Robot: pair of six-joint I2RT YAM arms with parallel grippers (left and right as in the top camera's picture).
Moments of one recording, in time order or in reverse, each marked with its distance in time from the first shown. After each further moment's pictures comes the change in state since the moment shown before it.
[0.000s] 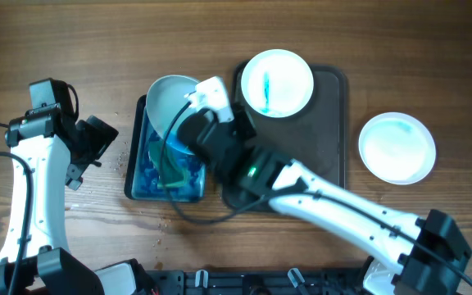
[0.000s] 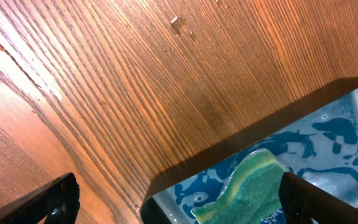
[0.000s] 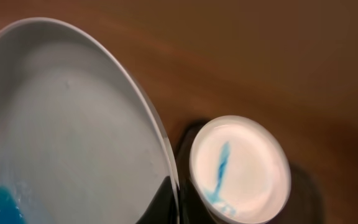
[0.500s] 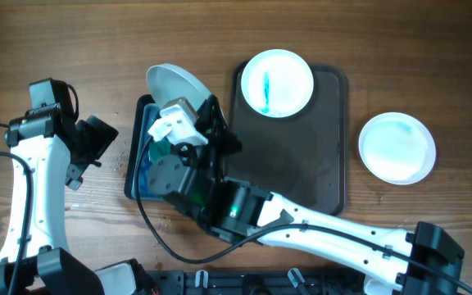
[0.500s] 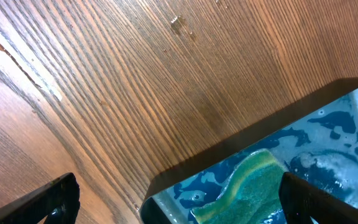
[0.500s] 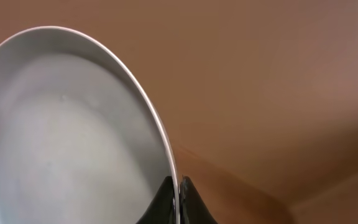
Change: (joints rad) left arm 0.000 0.000 0.000 0.000 0.000 0.000; right arm 0.185 0.000 0.000 0.294 0.495 -0.461
